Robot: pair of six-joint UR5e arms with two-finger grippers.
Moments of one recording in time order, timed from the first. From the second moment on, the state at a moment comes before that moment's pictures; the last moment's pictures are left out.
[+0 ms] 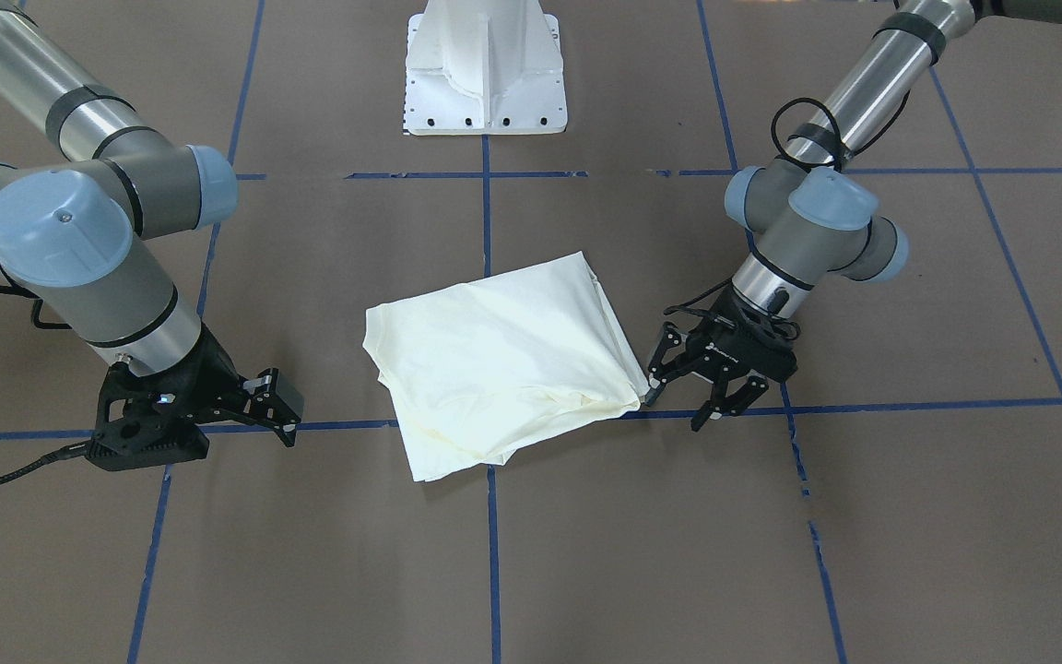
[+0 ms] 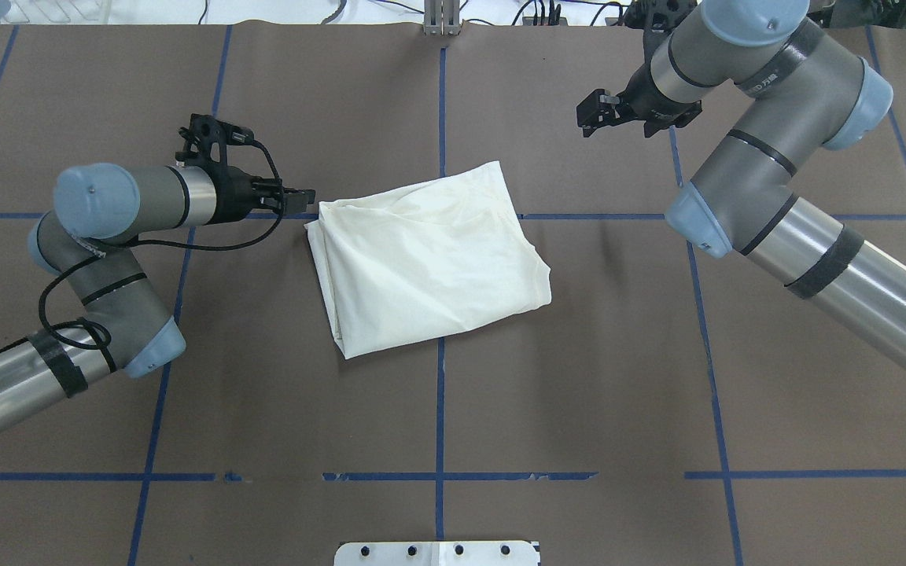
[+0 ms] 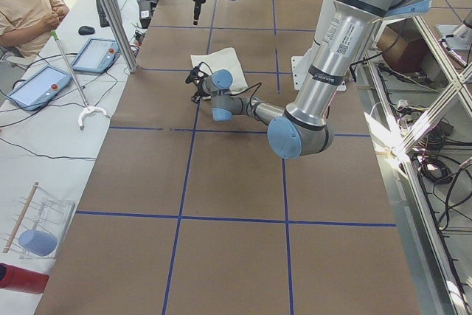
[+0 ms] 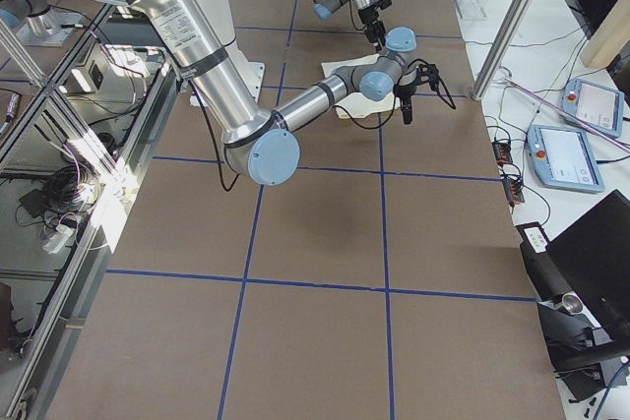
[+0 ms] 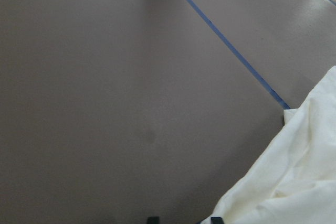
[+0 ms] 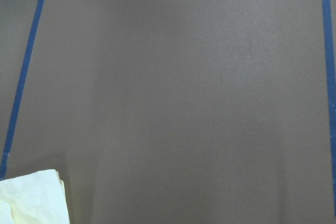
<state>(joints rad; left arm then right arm) -0.75 -2.04 -1.28 -2.73 -1.80 -0.88 0.92 -0.96 1.46 -1.24 2.03 0.92</state>
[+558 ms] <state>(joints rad) -0.95 -1.88 -1.68 -2.26 -2.00 -0.66 1.09 -1.06 1.46 -1.25 2.15 0.68</state>
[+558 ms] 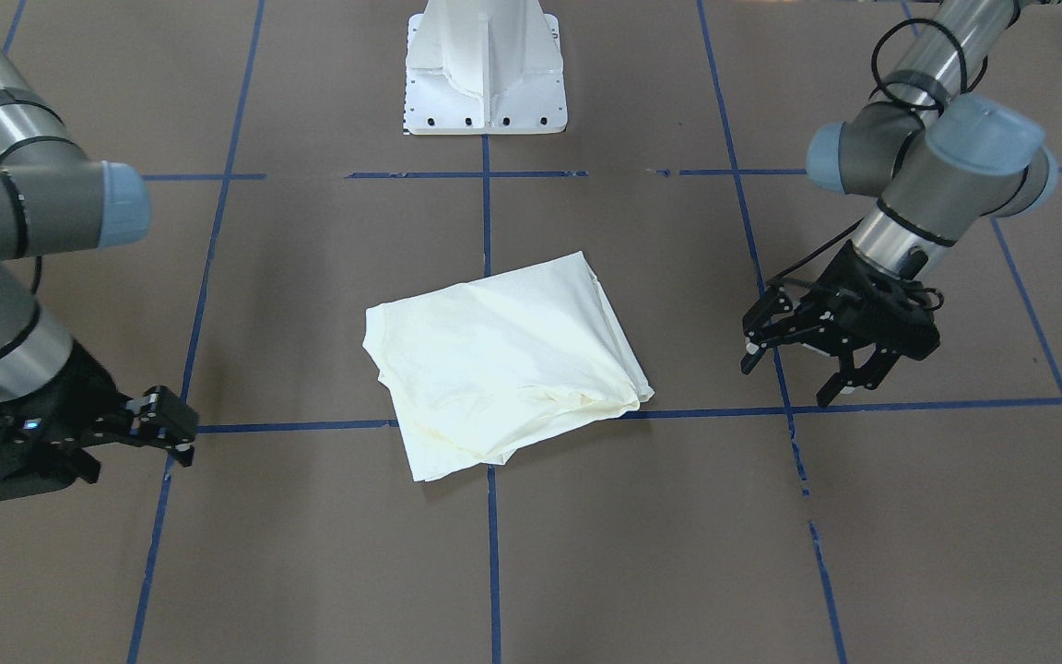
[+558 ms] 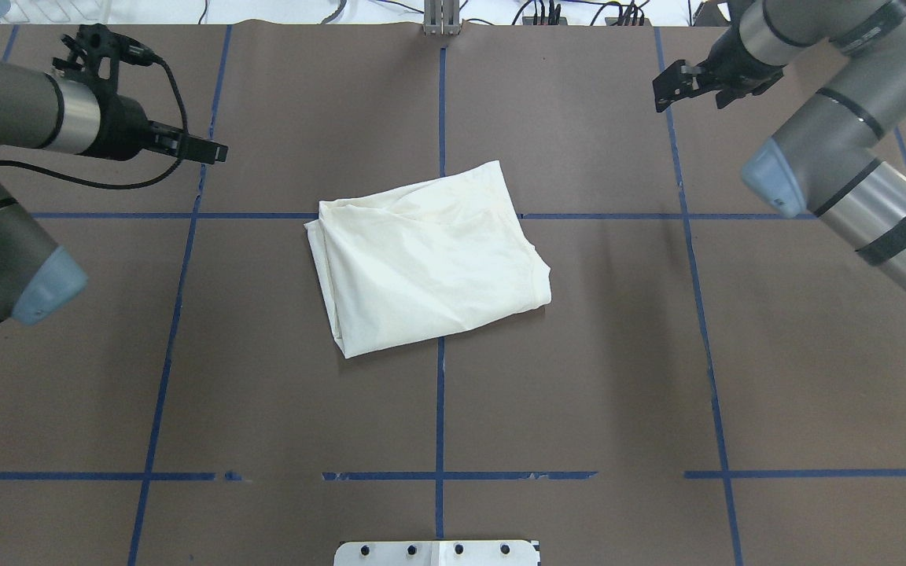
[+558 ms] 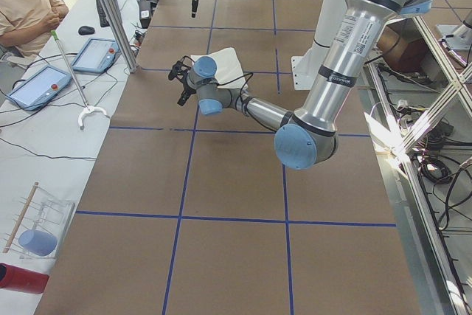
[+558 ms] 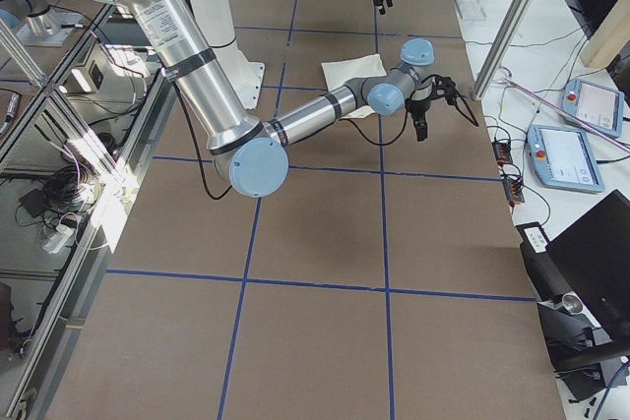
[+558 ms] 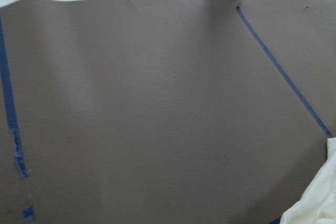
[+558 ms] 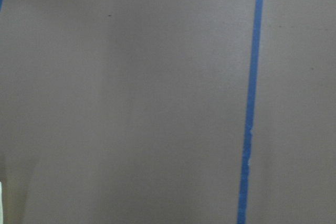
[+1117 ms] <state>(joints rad) -1.29 -1.70 -1.94 -1.81 -2.11 -0.02 1.39 -1.29 1.47 -1.30 2.30 0.21</state>
